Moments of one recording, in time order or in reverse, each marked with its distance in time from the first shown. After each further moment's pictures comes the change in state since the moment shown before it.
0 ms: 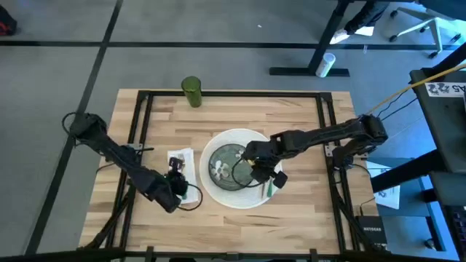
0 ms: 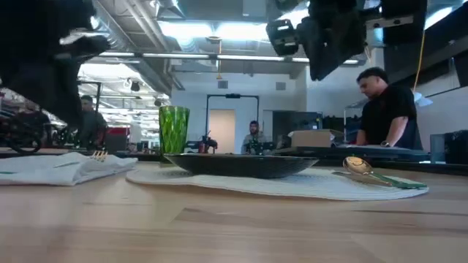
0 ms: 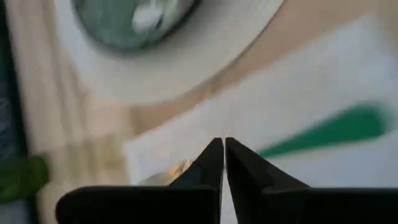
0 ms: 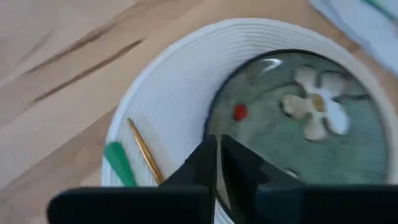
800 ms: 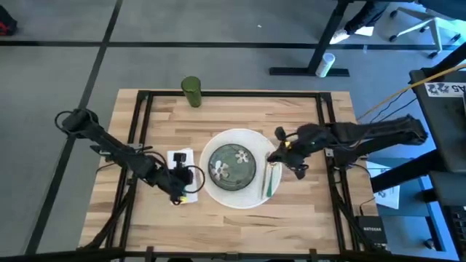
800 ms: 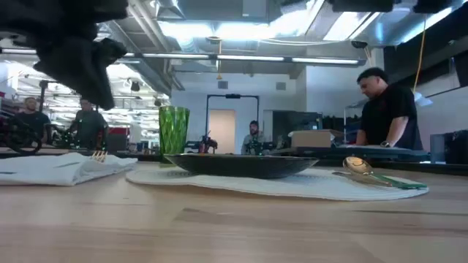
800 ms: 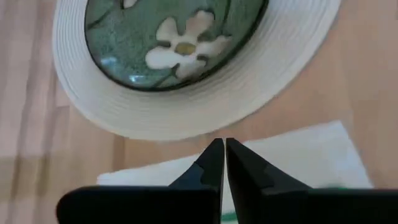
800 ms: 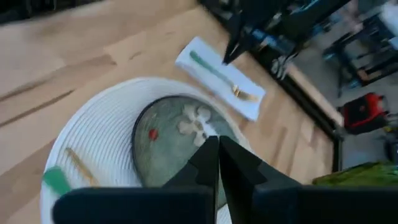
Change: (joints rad) left arm 0.147 -0.112 -0.067 0.237 0.095 0.000; right arm 0.000 -0.613 -0.397 0.361 0.164 0.092
